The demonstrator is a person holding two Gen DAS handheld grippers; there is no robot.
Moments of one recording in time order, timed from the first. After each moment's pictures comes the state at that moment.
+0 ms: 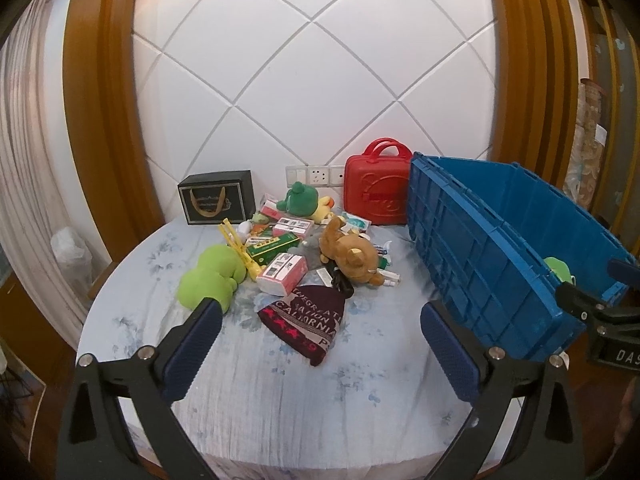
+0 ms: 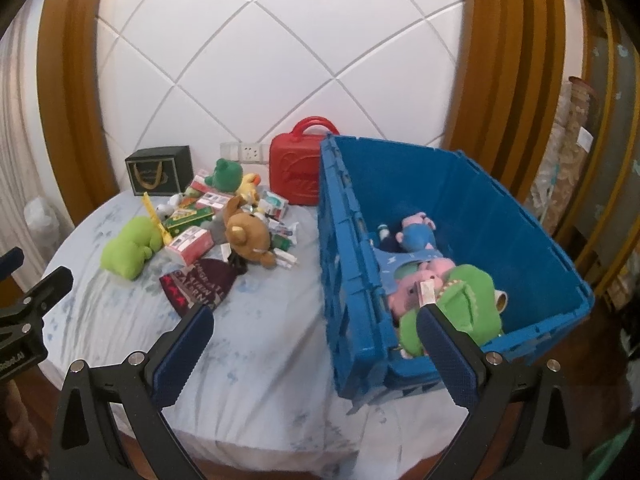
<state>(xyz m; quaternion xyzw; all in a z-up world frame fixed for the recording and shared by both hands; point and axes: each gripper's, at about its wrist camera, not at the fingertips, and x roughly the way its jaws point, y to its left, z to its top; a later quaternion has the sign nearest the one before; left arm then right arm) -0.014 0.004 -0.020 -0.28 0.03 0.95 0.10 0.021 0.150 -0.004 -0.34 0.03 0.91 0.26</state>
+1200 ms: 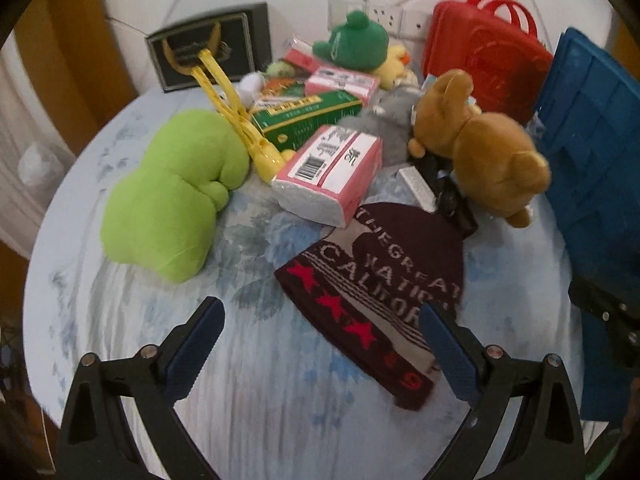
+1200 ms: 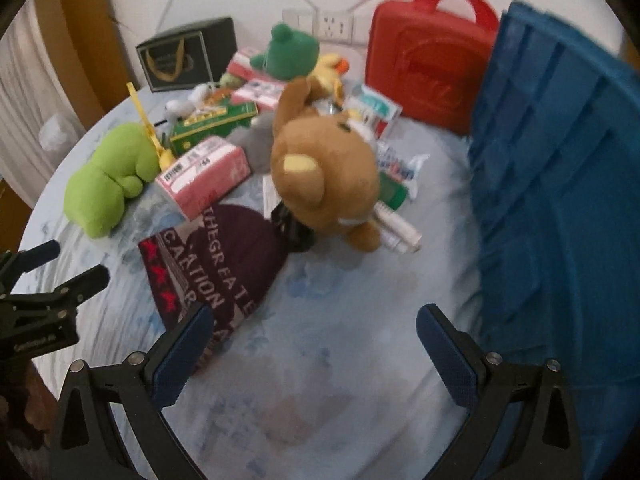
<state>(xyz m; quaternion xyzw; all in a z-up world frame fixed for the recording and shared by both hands) -0.313 -0.030 -0.259 -0.51 0.03 0.85 0.09 -0.282 0.212 -0.223 -0.52 0.06 0.84 0.13</state>
